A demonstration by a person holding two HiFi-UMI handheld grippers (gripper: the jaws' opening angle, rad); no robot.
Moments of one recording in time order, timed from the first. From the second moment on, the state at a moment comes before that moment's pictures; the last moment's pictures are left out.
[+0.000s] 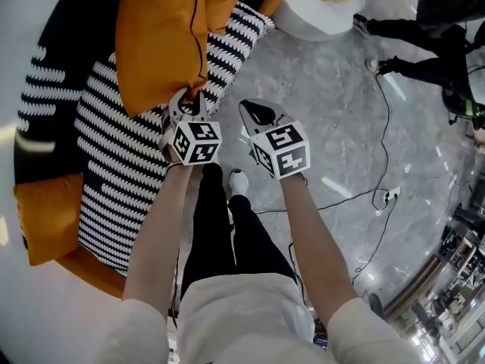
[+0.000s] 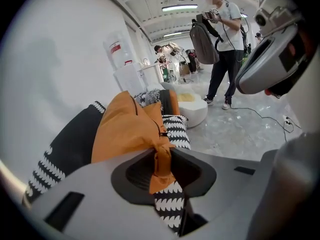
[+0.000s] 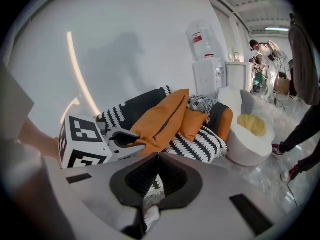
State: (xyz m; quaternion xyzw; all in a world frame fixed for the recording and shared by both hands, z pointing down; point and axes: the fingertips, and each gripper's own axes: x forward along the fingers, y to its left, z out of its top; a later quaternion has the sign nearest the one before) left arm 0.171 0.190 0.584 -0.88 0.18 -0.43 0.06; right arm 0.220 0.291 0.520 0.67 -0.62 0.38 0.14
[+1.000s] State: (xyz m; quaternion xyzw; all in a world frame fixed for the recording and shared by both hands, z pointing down) left arm 0.019 0.018 0.475 -0.88 0.30 -0.33 -0.18; right arm 0.247 0.013 0.456 0.53 -0.76 0.22 0.31
